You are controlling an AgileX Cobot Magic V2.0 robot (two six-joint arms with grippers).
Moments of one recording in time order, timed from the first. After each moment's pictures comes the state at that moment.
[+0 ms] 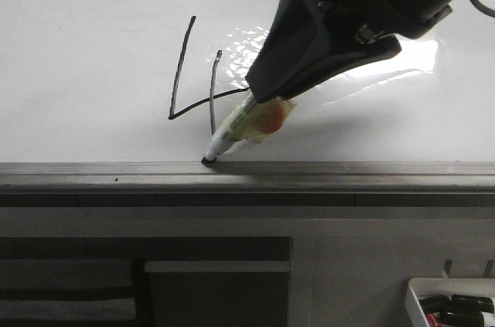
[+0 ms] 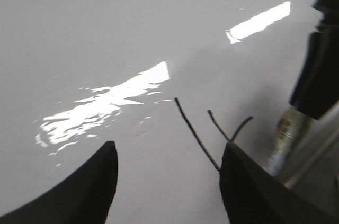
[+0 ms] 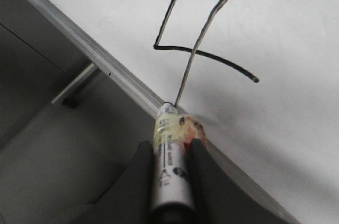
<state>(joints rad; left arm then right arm) -0.71 0.76 -0.08 0.00 -0.67 0.34 0.67 1.29 -0.88 0.39 0.43 -0.29</state>
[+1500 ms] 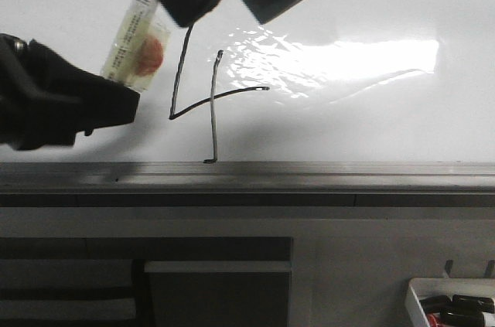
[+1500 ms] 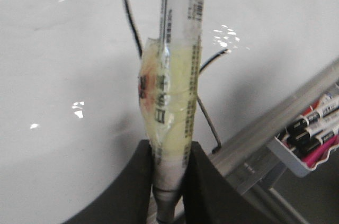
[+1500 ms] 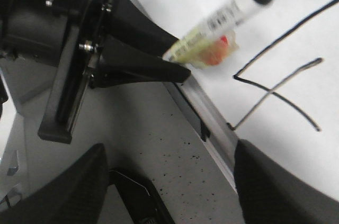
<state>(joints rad) -0.74 1.17 -0.39 -0.03 -0.32 -0.11 0.76 1.22 -1.03 0.34 0.61 -0.36</state>
